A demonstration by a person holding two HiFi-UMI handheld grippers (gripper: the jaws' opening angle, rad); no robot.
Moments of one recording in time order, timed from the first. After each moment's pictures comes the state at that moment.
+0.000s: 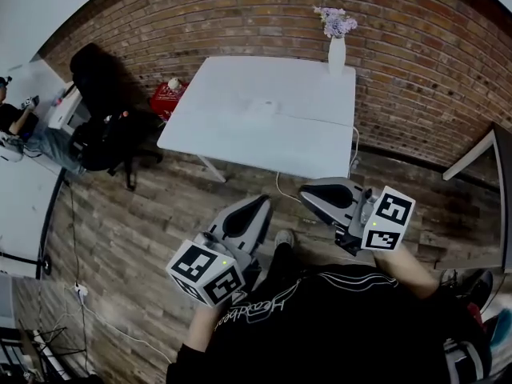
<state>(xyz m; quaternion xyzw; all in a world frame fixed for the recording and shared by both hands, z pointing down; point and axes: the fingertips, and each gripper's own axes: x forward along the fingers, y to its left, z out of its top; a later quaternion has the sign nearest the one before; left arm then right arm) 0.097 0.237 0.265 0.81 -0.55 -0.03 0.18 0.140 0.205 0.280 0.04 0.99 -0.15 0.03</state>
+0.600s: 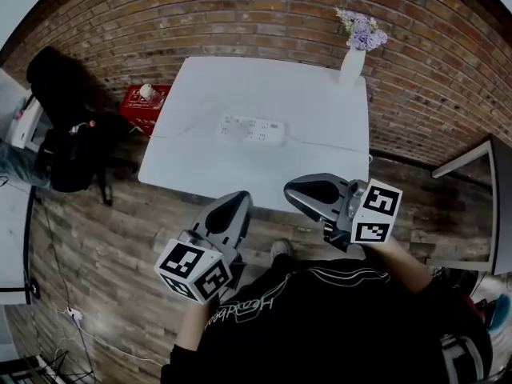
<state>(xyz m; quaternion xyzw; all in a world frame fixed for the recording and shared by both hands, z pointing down) -0.095 0.074 0.307 0.80 -0.55 -0.01 0.23 -0.036 0.049 0.308 0.02 0.98 -0.20 -0.01</state>
